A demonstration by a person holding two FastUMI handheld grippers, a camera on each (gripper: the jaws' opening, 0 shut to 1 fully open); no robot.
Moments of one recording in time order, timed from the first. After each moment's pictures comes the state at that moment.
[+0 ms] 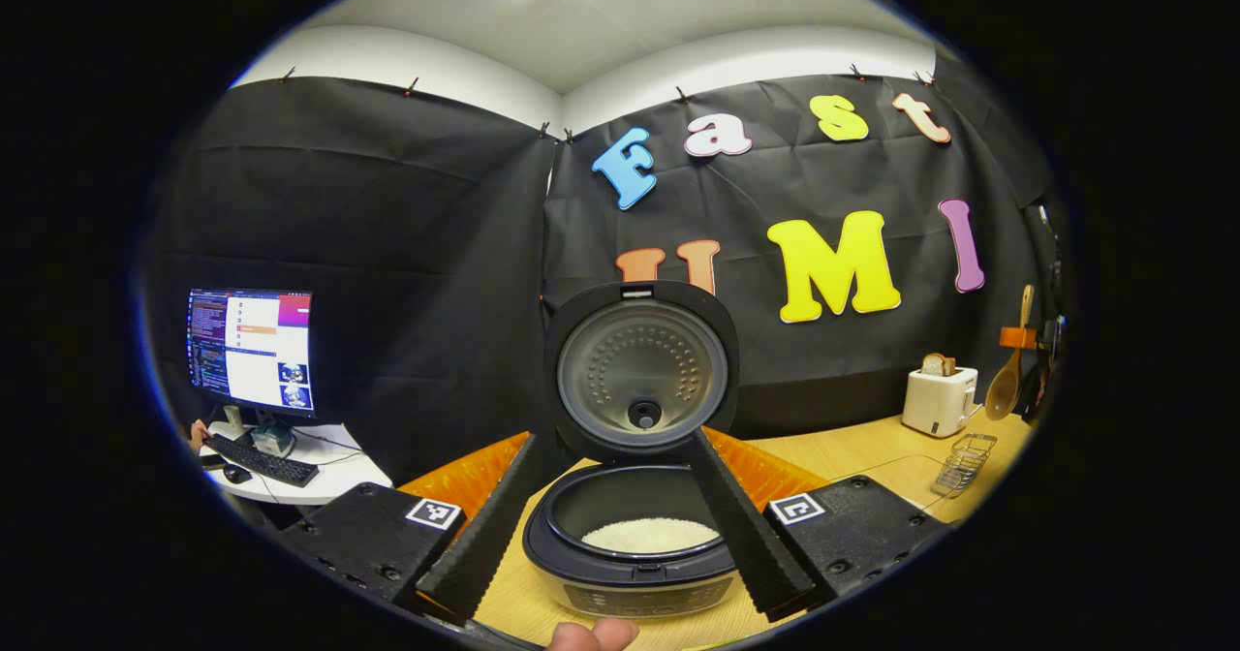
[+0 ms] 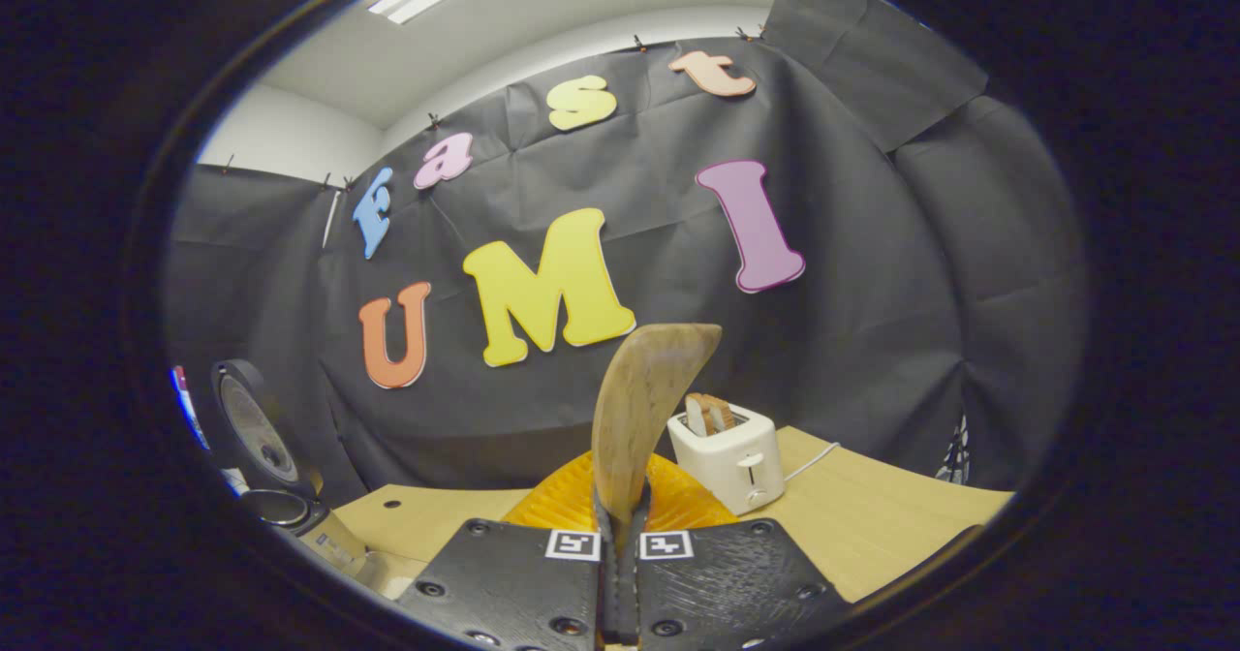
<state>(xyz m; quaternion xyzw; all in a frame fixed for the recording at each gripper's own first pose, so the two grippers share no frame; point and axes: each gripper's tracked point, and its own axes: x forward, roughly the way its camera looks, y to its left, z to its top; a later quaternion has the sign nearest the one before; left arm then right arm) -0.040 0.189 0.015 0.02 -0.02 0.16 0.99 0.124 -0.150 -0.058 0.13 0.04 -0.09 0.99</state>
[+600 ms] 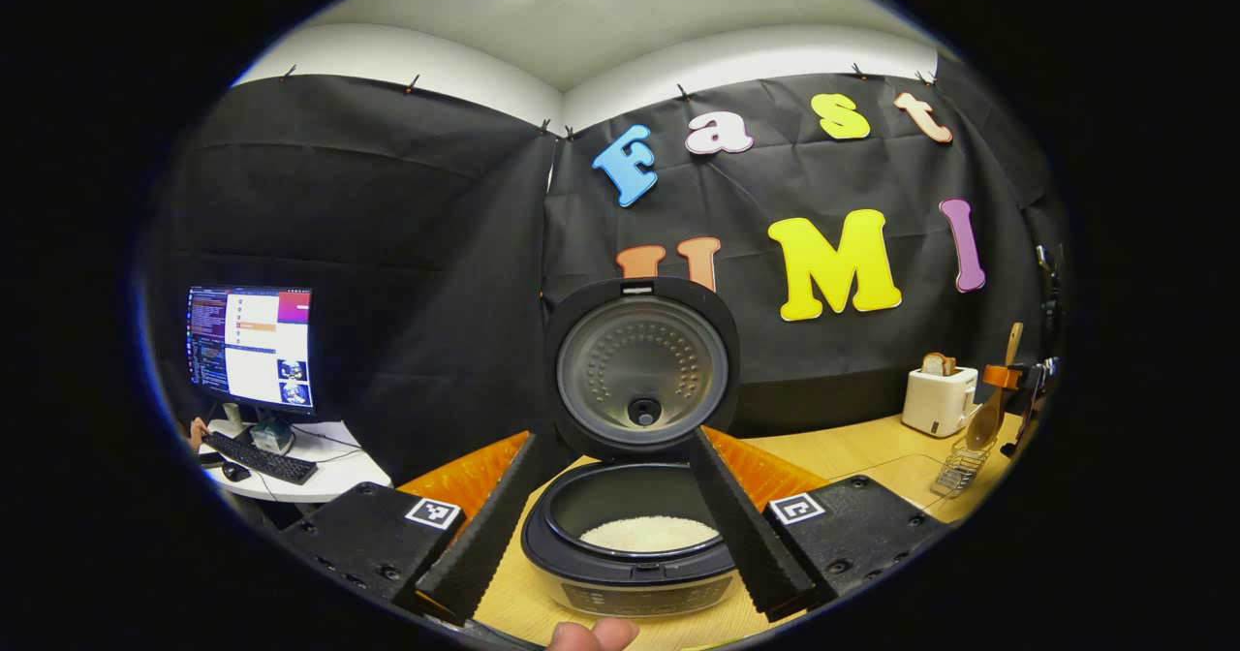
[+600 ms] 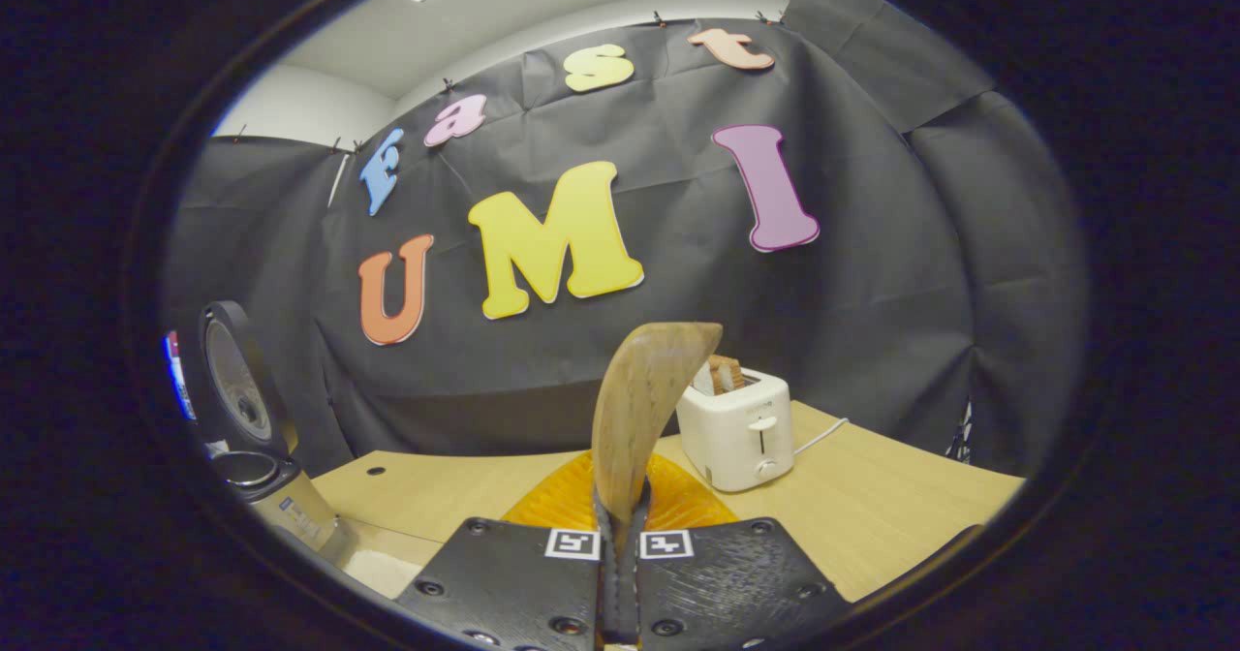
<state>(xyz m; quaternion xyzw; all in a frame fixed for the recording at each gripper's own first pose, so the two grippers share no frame) -0.040 0.193 0.013 0.02 -0.01 0.17 0.99 0.140 -0.131 -0.113 0.12 0.08 -0.08 0.99</state>
